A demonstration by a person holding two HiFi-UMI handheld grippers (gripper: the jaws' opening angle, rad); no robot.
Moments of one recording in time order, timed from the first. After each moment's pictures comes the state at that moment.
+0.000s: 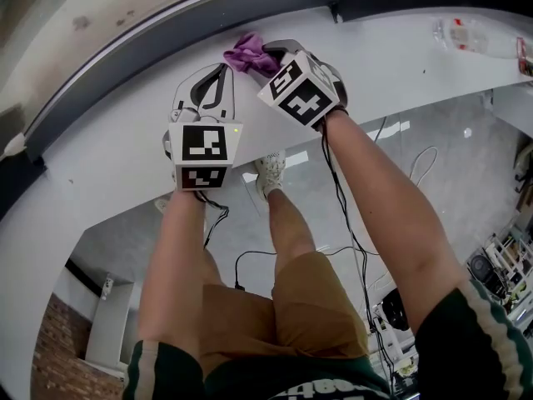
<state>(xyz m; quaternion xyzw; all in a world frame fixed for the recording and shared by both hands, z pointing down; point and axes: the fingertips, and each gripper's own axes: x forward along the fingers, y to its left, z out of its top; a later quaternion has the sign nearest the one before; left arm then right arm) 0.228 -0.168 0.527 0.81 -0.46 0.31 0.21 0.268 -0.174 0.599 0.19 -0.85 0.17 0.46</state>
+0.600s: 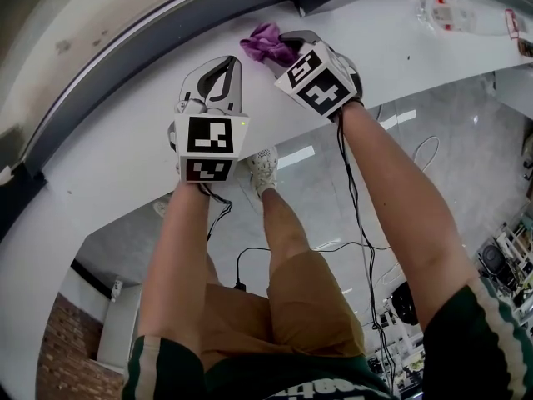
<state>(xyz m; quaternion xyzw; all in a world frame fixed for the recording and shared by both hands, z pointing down) 0.313 -0.184 0.527 0.83 -0.42 0.31 0.19 0.370 -0.193 0.603 0.24 -0.84 0.19 0.45</state>
